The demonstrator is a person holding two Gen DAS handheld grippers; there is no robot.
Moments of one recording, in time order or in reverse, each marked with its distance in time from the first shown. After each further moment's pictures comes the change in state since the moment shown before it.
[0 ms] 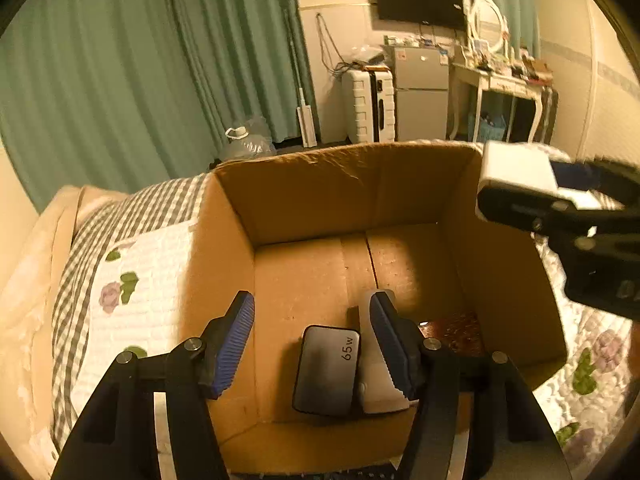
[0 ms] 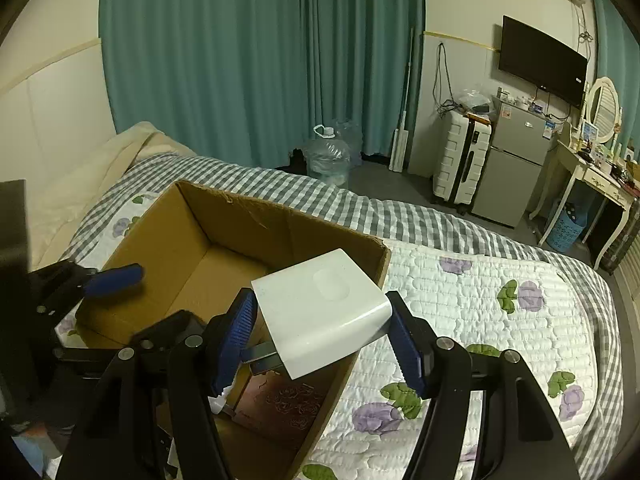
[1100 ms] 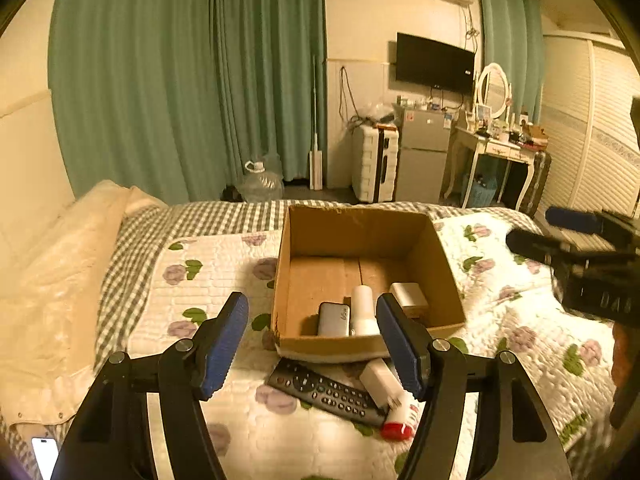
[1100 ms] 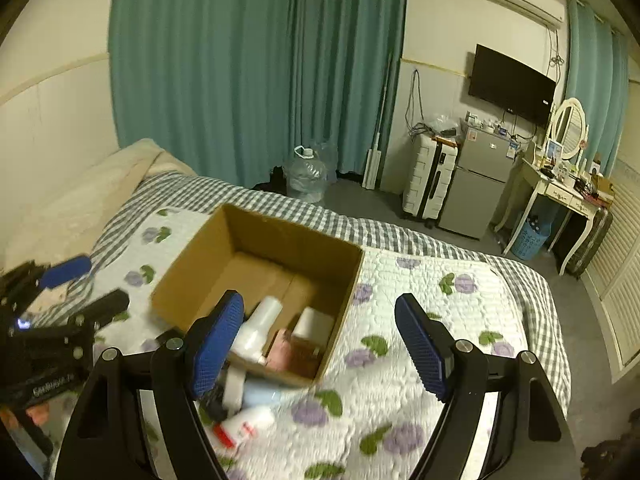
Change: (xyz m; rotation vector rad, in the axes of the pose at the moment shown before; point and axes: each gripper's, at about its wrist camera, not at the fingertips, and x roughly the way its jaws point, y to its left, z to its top) left arm -0.160 0.038 -0.039 -0.122 -0.170 -0.028; right arm -0.153 0.047 -0.020 -0.012 -0.052 -0.116
